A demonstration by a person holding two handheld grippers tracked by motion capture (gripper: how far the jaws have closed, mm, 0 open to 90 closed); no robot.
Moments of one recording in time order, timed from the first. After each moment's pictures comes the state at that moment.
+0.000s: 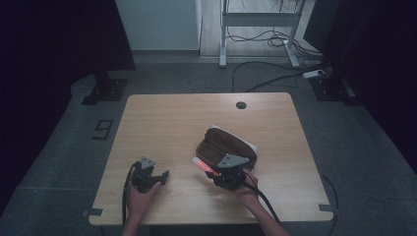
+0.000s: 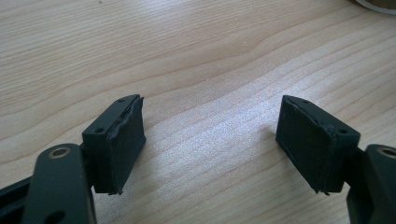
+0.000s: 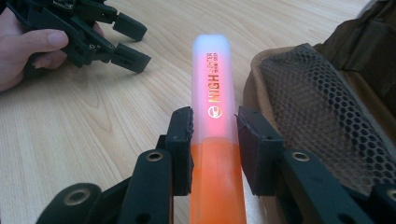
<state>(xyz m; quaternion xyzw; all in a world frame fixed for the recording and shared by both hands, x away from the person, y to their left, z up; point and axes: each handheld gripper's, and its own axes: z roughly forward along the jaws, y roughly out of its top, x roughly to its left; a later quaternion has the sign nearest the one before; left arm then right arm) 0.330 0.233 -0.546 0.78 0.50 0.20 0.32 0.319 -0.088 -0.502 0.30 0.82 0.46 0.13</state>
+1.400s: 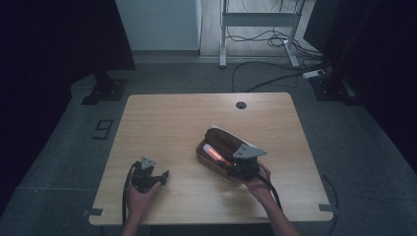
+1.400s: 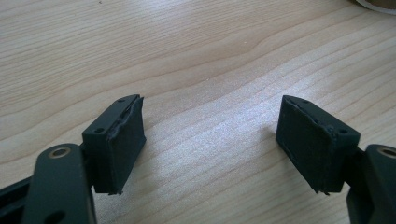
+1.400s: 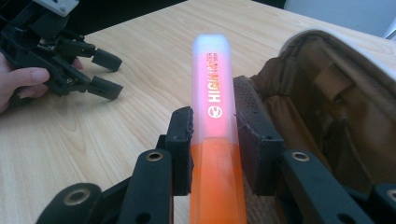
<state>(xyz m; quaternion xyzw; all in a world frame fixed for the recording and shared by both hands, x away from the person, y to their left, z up) 0.330 0.233 -0.546 0.78 0.50 0.20 0.32 0.332 -0.127 -0.477 0.31 0.80 0.50 0.16</state>
